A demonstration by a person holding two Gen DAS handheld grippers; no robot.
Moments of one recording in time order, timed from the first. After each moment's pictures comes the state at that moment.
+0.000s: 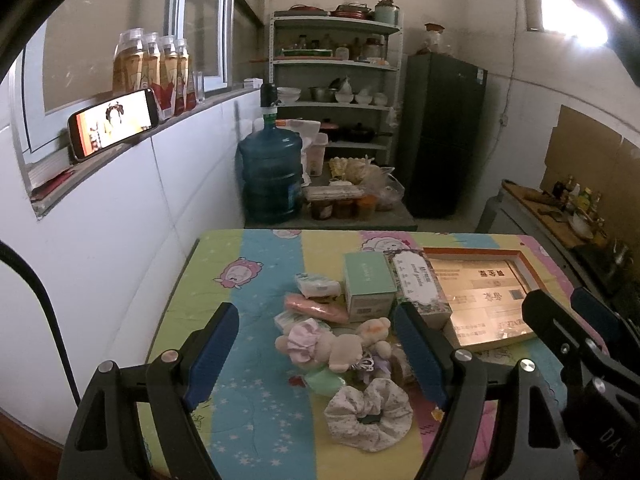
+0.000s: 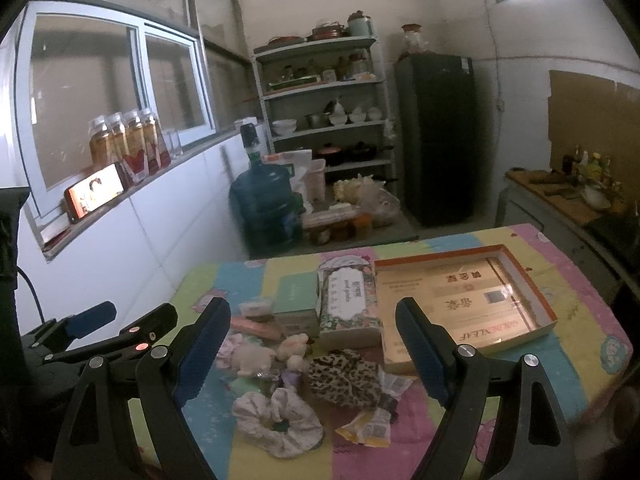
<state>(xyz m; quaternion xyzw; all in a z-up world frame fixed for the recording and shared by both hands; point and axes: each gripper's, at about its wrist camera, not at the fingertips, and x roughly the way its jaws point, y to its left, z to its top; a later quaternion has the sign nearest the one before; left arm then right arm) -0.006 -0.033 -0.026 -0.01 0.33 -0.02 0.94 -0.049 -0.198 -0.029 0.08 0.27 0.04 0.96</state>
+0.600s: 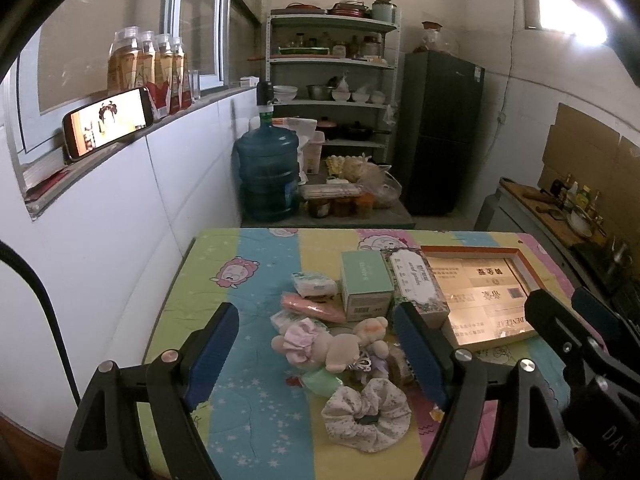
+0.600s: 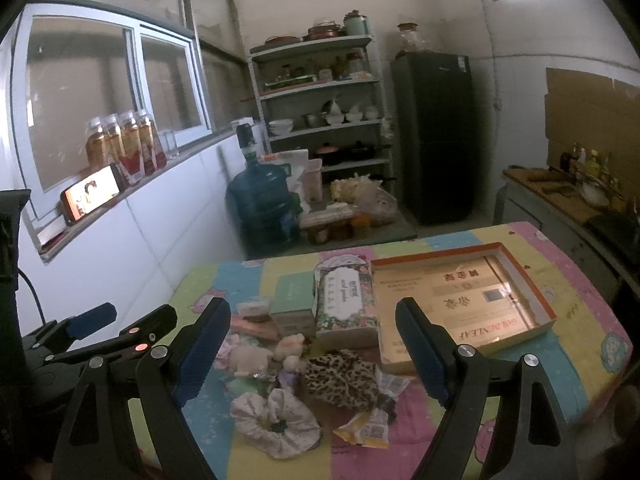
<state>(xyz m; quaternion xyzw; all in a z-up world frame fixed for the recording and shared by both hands) -0.004 -0.036 -0.027 -0.01 0.33 -0.02 0.94 -0.046 -0.201 -0.032 0.08 0.27 0.03 0.96</state>
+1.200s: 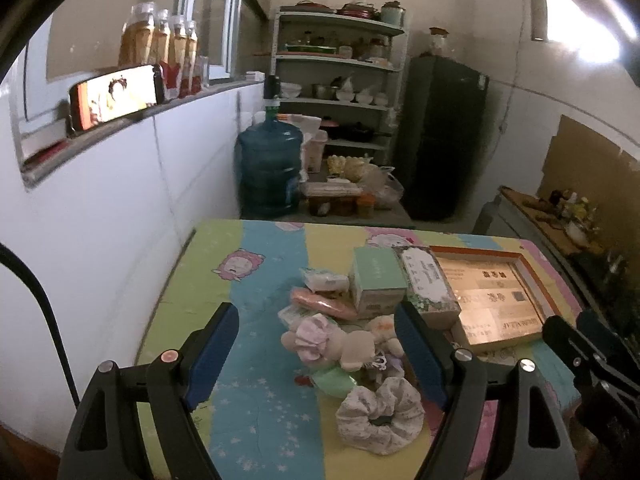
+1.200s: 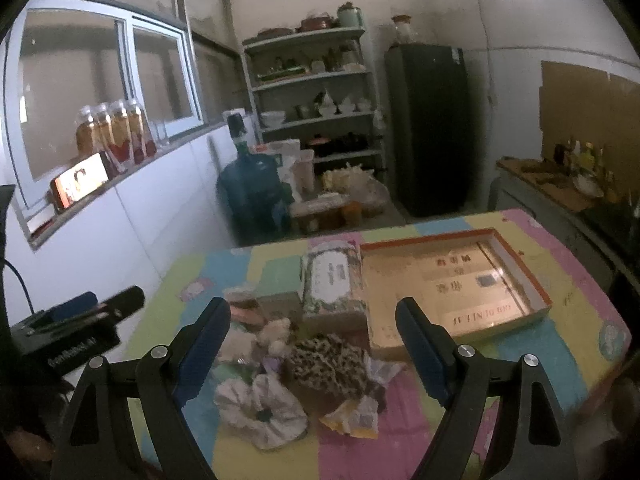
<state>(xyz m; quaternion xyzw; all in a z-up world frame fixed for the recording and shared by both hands) 0.003 -0.004 -0.052 -0.03 0.33 -0.04 0.94 -0.049 -0.214 -0.060 0.08 0.29 0.02 0.95</state>
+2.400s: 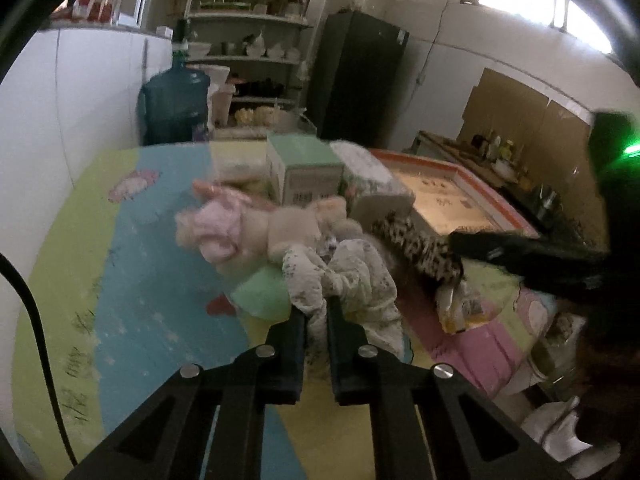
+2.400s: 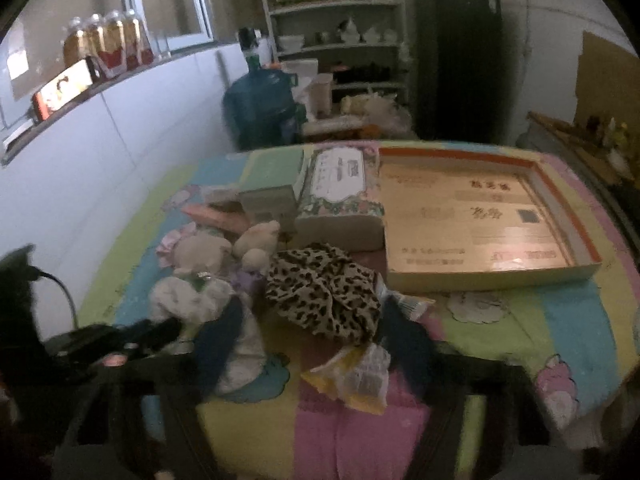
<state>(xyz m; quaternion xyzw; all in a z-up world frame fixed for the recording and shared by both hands) -0.002 -0.009 -0.177 -0.03 0.37 -0.21 0.90 0.007 -0.207 -0.161 0.05 0.42 0.07 0.90</state>
